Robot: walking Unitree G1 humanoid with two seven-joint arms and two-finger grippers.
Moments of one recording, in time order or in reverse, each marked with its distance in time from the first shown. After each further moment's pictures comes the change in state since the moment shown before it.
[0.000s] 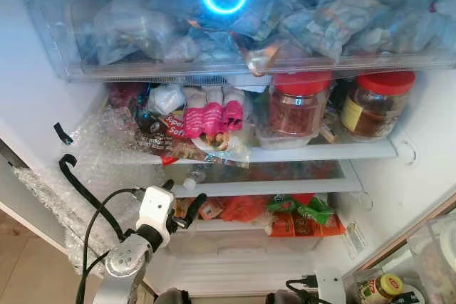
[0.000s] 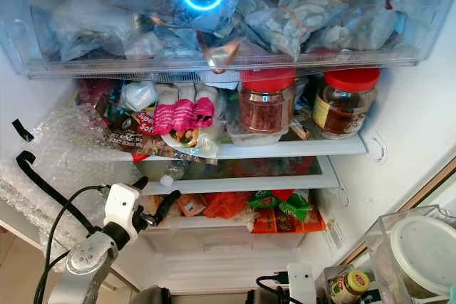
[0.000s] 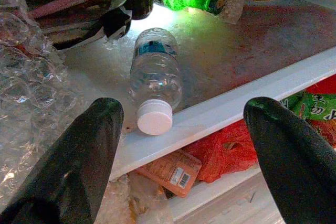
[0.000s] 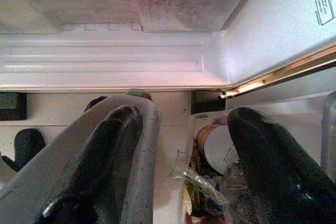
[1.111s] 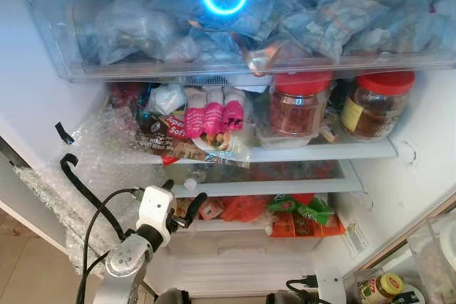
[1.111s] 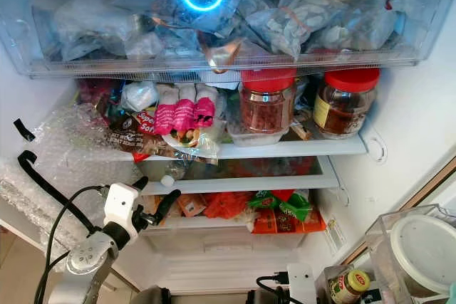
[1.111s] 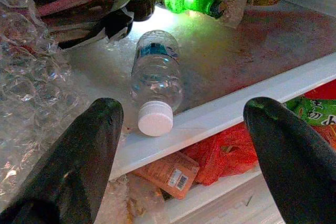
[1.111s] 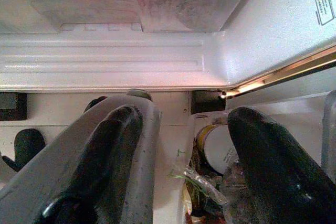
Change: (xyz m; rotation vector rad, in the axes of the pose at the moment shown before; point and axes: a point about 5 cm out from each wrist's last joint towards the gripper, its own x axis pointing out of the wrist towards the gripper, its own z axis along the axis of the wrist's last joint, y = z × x) left arm 0.000 0.000 0.000 -0.026 -0.007 0.005; right arm 0.000 -0.001 0.000 0.000 0.001 -0.001
